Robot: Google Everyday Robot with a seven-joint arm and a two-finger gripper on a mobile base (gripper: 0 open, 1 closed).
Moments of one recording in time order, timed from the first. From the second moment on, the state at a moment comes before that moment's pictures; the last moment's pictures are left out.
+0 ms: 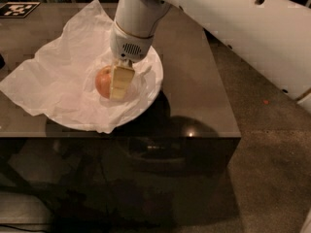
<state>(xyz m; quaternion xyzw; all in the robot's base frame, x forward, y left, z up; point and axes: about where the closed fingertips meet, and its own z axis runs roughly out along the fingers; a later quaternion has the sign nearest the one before) 0.550 0.084 0.904 -0.73 0.66 0.10 0.17</state>
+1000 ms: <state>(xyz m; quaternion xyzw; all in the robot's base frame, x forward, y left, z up) 0.561 0.097 0.859 -0.73 0.66 0.10 0.14</state>
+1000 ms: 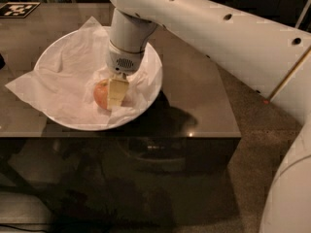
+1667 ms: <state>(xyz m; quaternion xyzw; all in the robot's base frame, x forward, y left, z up) 0.561 0.098 0.858 -0.73 0.66 0.10 0.14</state>
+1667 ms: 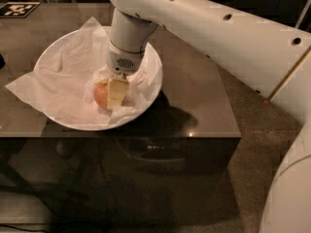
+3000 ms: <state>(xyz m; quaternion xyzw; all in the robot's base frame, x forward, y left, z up) 0.561 0.098 0.858 -0.73 0.66 0.10 0.14</state>
